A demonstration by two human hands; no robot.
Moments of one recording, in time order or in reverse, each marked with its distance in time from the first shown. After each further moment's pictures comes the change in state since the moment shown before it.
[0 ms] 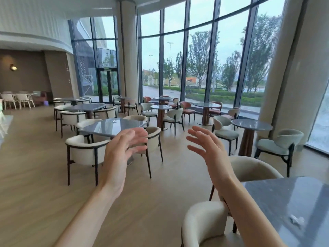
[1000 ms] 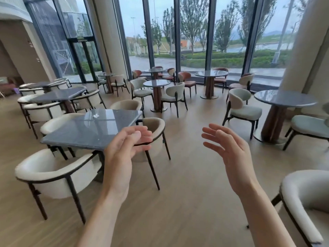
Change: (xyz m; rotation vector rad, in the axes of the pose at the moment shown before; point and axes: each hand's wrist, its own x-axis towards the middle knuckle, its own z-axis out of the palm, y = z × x) left_hand 0.631 -0.434 -0.022 0.040 -0.044 -0.139; right_hand 0.635 0.397 0.085 -0.012 0.235 0.075
